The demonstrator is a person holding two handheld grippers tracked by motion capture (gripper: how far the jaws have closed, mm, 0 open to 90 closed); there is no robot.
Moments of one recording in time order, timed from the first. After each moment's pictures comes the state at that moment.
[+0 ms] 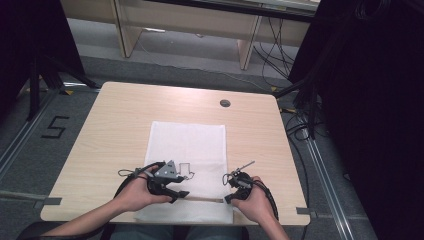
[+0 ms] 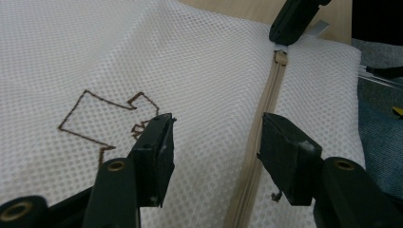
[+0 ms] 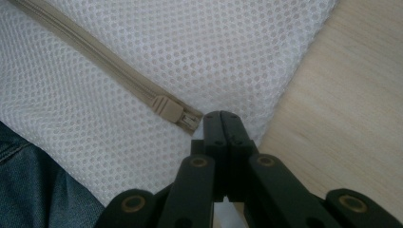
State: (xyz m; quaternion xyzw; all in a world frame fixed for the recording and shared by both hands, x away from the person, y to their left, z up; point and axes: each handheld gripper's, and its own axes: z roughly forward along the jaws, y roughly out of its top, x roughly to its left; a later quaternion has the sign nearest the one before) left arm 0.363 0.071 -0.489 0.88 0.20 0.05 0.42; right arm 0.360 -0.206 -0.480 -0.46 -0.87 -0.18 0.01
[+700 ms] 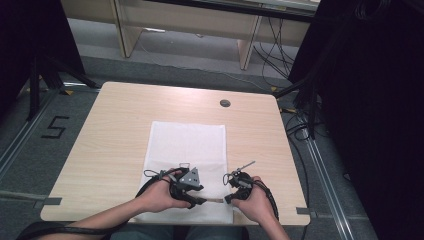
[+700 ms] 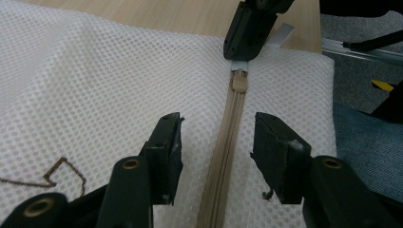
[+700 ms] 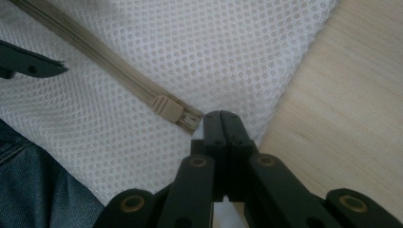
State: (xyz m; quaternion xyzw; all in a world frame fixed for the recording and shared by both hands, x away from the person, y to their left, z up) left arm 0.359 0.015 -0.493 0.90 0.14 0.02 0.41; right arm 0.360 -0.207 -0.480 -0.46 -0.87 -0.18 0.02
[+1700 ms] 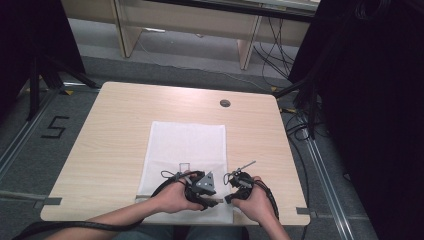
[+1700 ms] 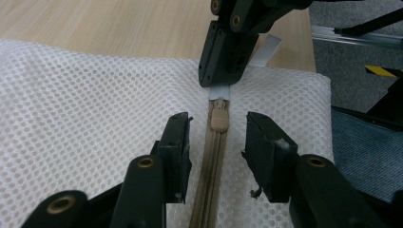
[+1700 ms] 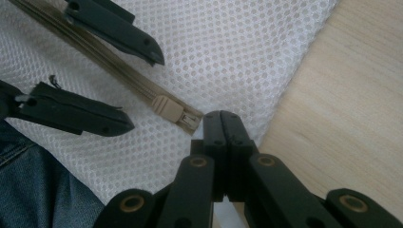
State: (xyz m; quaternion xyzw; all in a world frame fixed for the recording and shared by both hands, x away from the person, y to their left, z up) left arm 0.359 -0.021 -0.498 0.91 0.10 0.02 0.39; right arm 0.361 -0.208 -0.480 -0.46 -0.87 -0.18 0.02
